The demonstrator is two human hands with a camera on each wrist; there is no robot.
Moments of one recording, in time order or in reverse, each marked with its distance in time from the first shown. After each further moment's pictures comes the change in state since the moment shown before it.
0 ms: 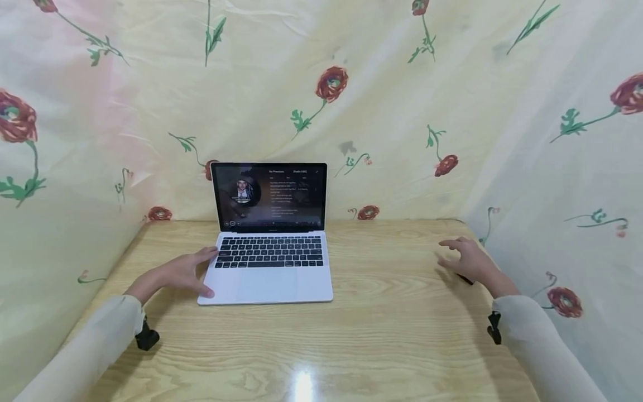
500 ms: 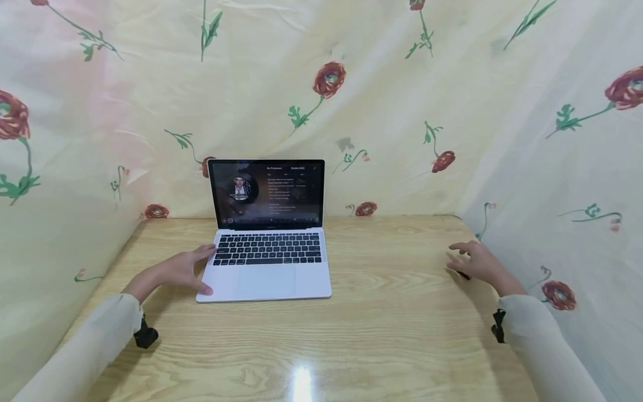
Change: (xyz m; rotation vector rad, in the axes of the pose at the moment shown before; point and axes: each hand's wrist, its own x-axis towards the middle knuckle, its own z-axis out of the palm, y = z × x) left_hand 0.000 0.000 -0.001 -0.007 -0.009 0.002; right_hand -0.019 0.026 0.002 0.029 -0.023 0.052
